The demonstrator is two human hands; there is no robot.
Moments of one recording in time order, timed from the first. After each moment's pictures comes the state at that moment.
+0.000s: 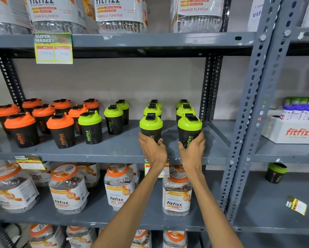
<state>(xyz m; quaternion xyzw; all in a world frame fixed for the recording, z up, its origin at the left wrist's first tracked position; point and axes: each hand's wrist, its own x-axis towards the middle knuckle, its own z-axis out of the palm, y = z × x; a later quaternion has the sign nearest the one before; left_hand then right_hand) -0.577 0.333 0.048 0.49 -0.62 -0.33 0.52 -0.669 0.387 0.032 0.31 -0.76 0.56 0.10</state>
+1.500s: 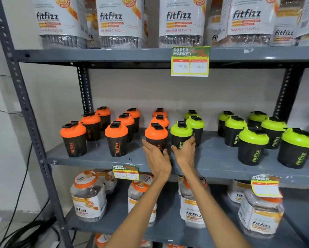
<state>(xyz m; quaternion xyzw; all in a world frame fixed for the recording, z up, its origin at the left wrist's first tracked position) -0.282 0.136 0.041 0.50 -0.64 -0.28 0.51 -0.362 0.151 0.057 0.34 -0.76 0.55 0.01</state>
